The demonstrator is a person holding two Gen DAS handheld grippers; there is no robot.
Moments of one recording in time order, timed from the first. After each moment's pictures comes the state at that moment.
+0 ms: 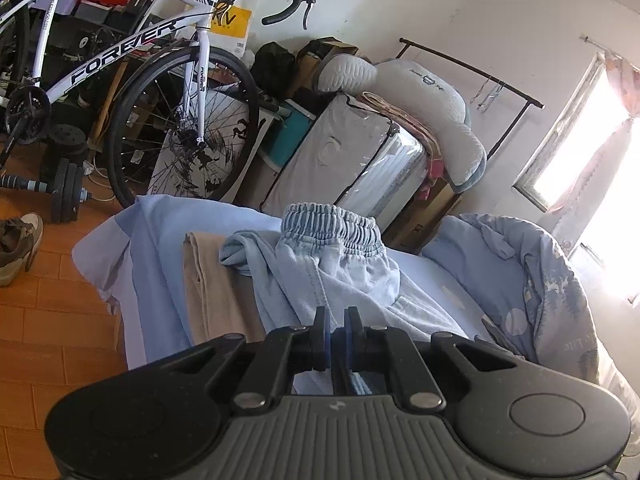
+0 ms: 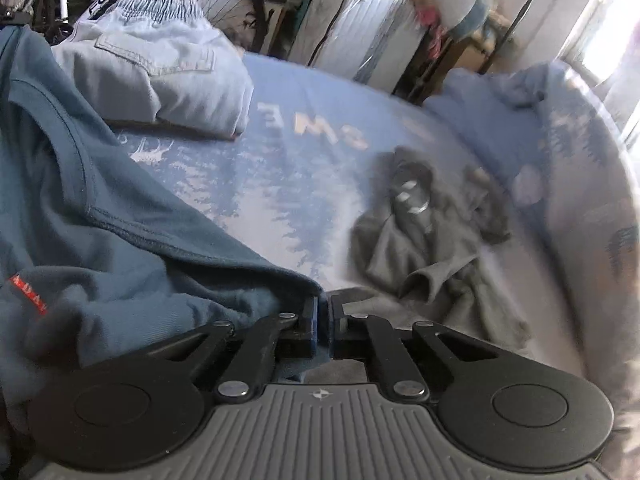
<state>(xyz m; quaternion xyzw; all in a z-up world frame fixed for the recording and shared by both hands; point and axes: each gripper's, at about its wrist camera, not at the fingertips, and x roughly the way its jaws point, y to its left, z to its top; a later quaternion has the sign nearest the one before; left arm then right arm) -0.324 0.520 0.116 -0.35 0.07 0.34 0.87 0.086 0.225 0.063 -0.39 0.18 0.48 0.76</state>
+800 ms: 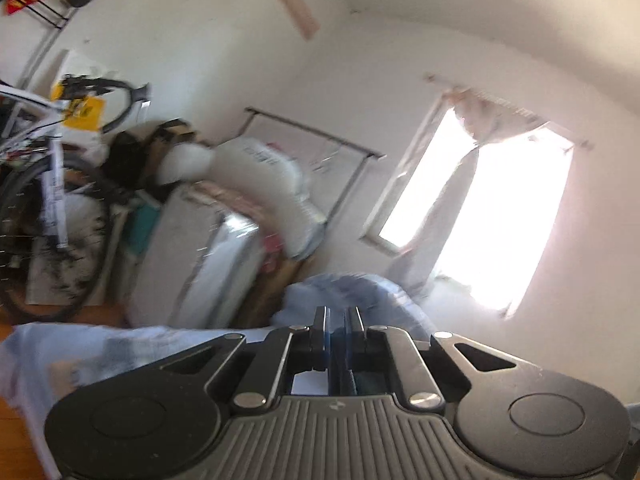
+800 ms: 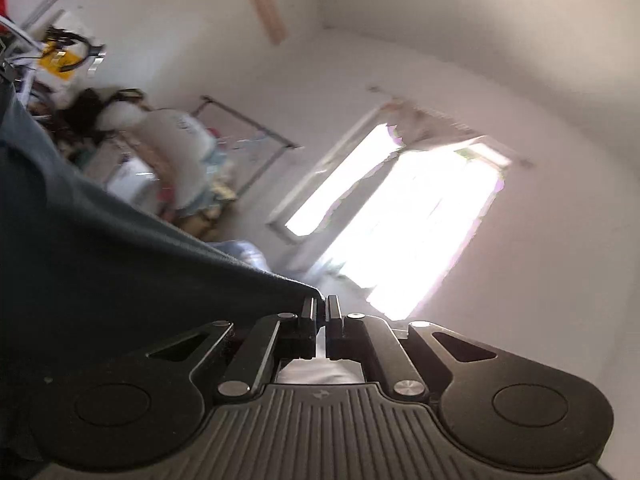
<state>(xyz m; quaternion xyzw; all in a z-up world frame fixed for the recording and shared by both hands) -0.317 0.414 0.300 -0.25 -0.06 0.18 0.95 -0.158 -0.028 0.292 -0.32 -0.16 0.18 0.92</state>
